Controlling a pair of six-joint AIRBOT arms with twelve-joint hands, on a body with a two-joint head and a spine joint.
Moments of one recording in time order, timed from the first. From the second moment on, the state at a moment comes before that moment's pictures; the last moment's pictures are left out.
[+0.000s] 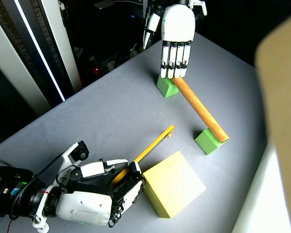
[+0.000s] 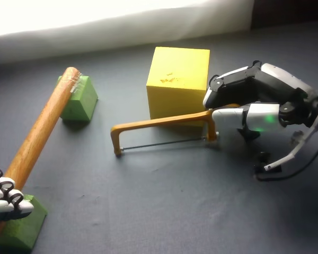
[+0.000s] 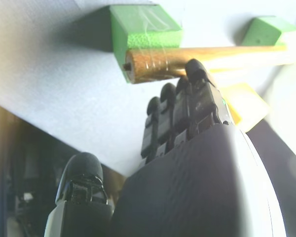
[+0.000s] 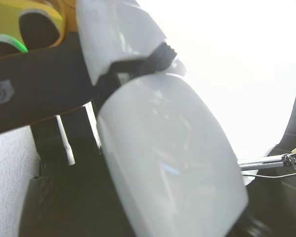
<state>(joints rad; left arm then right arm) 0.84 -0.30 0.66 0.92 -0.32 0.10 -0.71 -1.38 1.56 0.01 0.87 0.30</state>
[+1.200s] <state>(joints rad) 0.83 -0.31 0.66 0.92 -0.32 0.10 -0.77 -1.38 1.29 0.51 1.27 0.11</state>
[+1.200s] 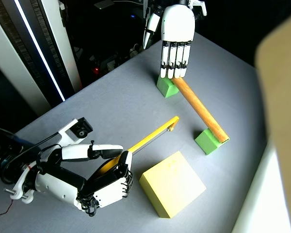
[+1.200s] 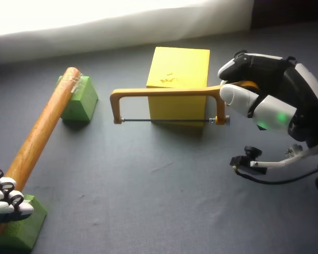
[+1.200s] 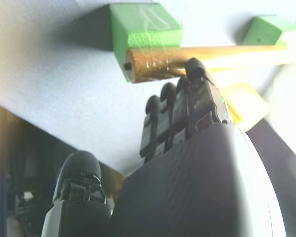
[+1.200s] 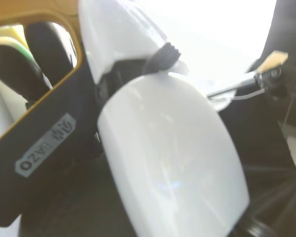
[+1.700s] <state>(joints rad) 0.83 -0.31 0.66 0.92 -0.31 0.10 -0.69 -1.44 1.28 0.56 1.38 0.07</state>
